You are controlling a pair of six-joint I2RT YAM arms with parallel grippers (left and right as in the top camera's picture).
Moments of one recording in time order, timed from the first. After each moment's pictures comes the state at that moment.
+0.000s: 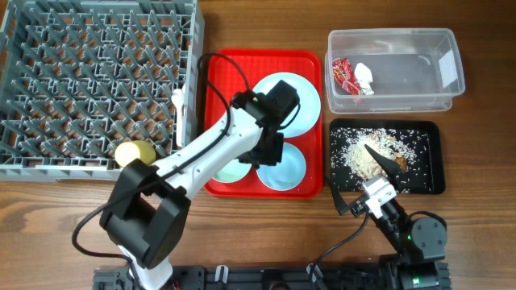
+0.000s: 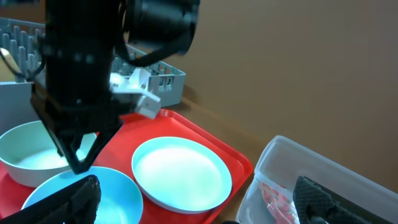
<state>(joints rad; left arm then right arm) -0.71 1.87 1.41 -1.07 0.03 -0.58 0.10 0.01 0.01 0.03 -0.48 -0.29</state>
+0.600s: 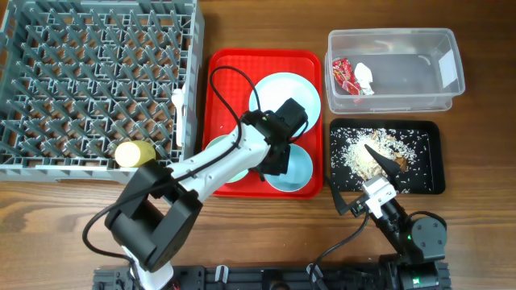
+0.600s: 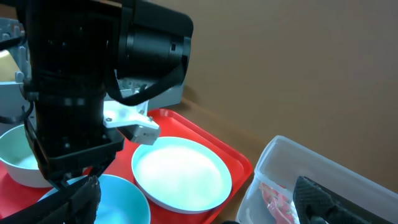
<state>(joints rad) -0.77 1.88 1.29 -0.89 -0.01 -0.59 0.10 0.01 0.01 0.03 -0.48 -0.29</state>
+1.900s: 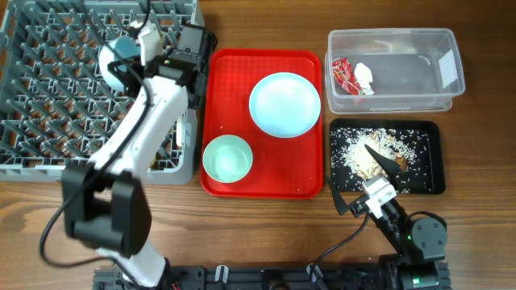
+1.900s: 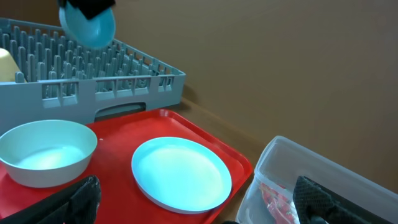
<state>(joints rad) -0.29 1.83 1.47 -0.84 -1.34 -0.42 0.10 0.01 0.01 0.03 -0.48 -0.29</state>
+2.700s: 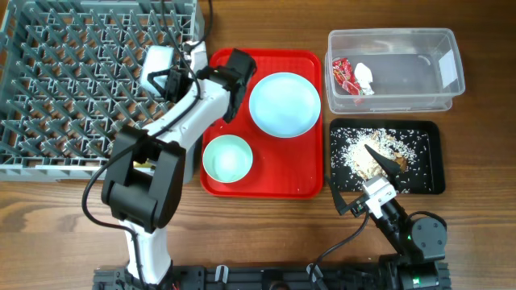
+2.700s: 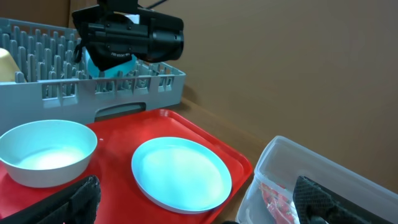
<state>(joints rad) -0.45 2.03 1.47 -0.88 -1.35 -0.41 0.10 0.01 0.01 0.03 -0.48 -0.29</state>
